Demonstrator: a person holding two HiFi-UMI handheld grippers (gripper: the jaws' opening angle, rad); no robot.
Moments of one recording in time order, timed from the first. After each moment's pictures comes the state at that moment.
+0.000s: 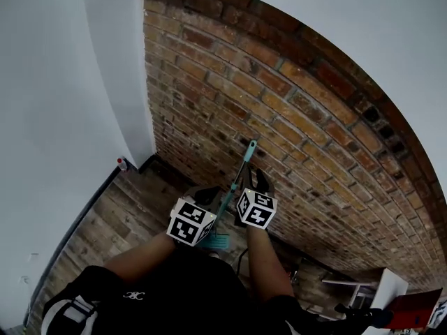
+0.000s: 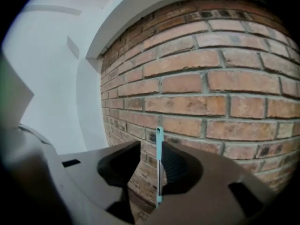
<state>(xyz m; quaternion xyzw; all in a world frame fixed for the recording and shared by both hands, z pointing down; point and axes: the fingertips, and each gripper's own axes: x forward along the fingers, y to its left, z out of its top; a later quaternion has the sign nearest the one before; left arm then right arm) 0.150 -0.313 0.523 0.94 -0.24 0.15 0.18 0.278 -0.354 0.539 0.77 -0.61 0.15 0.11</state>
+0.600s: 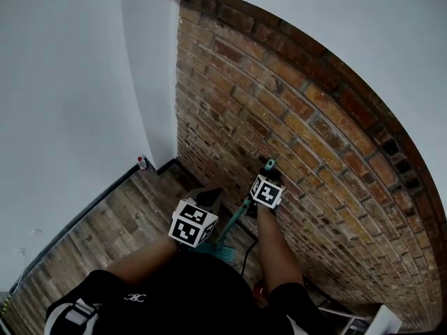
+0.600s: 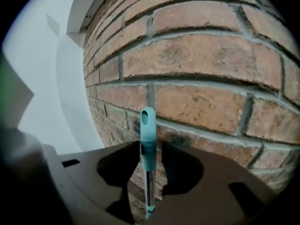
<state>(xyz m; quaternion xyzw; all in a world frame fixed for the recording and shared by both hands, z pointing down) 0.123 -0.346 0.515 0.91 -0.33 0.14 0.19 0.326 -0.439 0.609 0.76 -0.58 0.23 0.18</state>
